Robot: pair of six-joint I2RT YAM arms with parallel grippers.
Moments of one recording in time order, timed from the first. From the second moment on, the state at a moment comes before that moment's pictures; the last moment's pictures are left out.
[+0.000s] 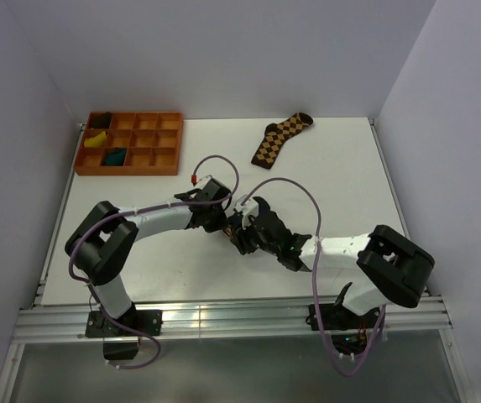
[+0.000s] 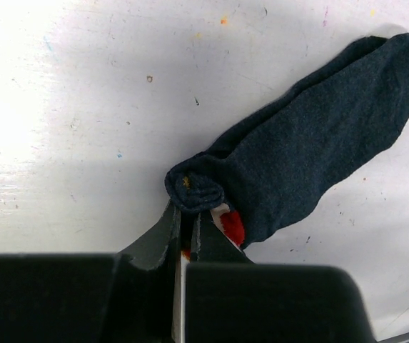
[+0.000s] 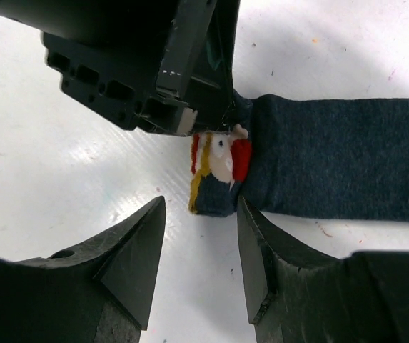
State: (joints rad) left arm -0.75 1.74 1.02 -0.30 -0.15 -1.01; right arm 0.91 1.44 0.51 0.42 0.06 0.17
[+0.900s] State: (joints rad) left arm -0.75 1.75 1.02 -0.29 -0.14 -1.01; right arm 1.00 1.67 0.63 0.42 0.27 0.11
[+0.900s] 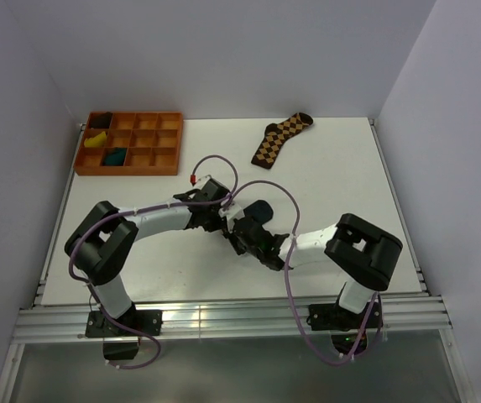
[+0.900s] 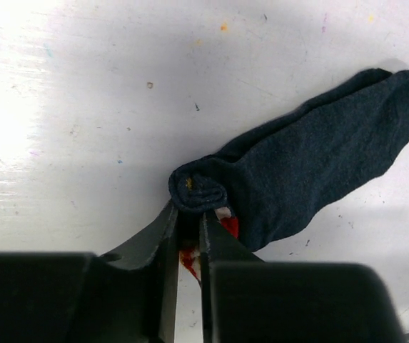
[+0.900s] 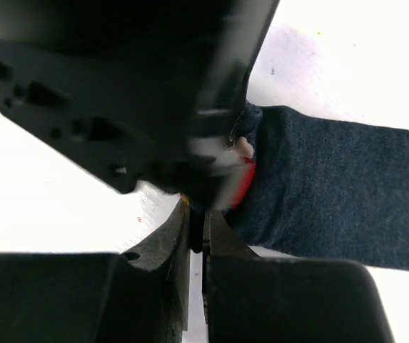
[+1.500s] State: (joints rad) left arm -0.71 1.51 0.81 -0.18 -0.16 -1.07; right arm 0.69 1.68 0.58 0.51 -0.33 0.39
